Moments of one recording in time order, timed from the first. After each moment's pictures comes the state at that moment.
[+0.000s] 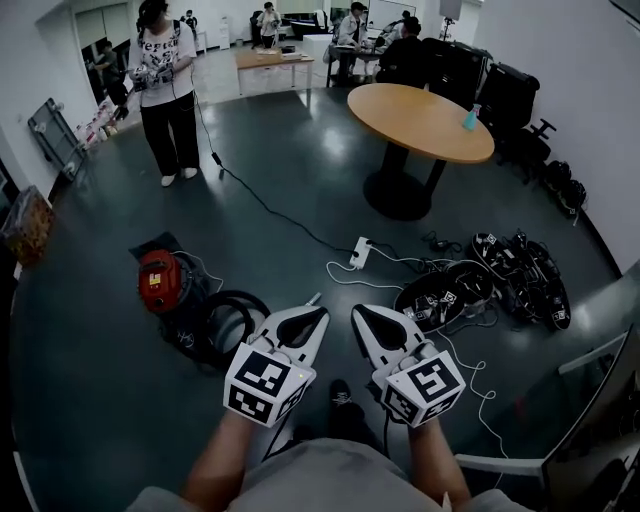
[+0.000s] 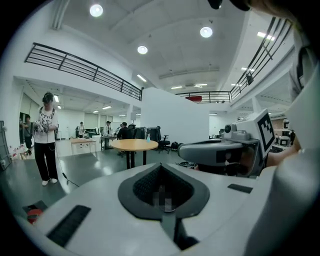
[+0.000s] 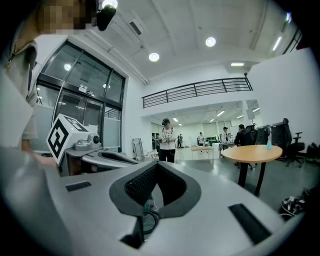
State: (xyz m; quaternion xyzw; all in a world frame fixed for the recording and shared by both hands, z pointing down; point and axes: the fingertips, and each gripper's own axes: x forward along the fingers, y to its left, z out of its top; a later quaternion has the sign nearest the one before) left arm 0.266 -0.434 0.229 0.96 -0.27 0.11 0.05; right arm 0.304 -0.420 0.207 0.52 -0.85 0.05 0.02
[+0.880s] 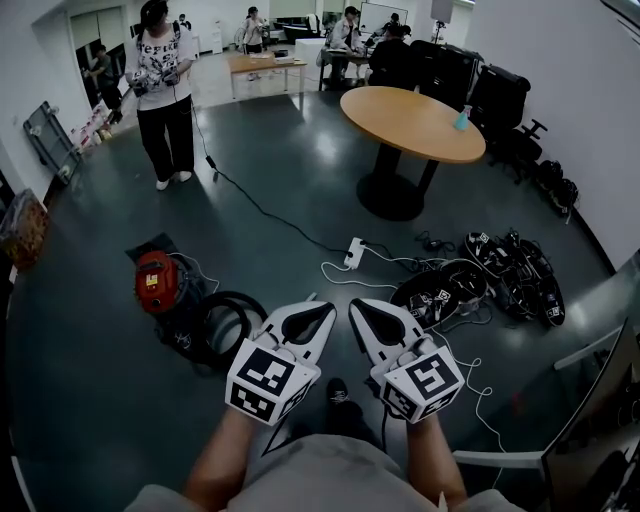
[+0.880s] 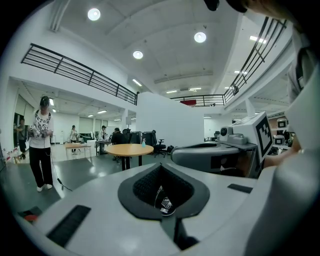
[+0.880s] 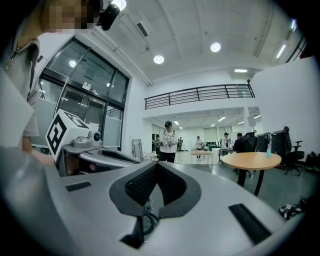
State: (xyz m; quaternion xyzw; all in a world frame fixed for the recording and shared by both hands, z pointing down) left arm 0.272 -0.411 0.211 0.97 -0.24 0.09 0.03; right arm 0.296 -0.404 0.195 0.52 -0.85 0.02 0.02
